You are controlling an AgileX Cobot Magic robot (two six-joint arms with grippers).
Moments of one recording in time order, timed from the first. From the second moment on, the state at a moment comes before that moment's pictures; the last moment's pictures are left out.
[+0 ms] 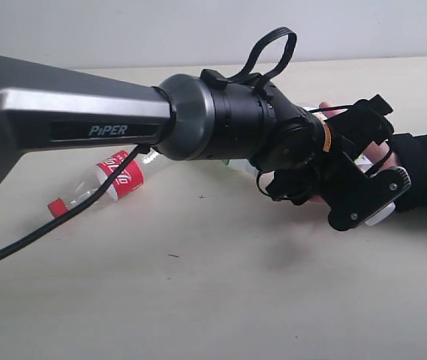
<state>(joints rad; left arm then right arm) -1.02 2.23 -1.63 0.15 0.24 1.62 0.05 0.00 0.00 0.05 0.35 0.03</state>
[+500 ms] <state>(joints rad) -1.02 2.17 -1.63 0.15 0.37 1.62 0.05 0.00 0.00 0.05 0.35 0.03</state>
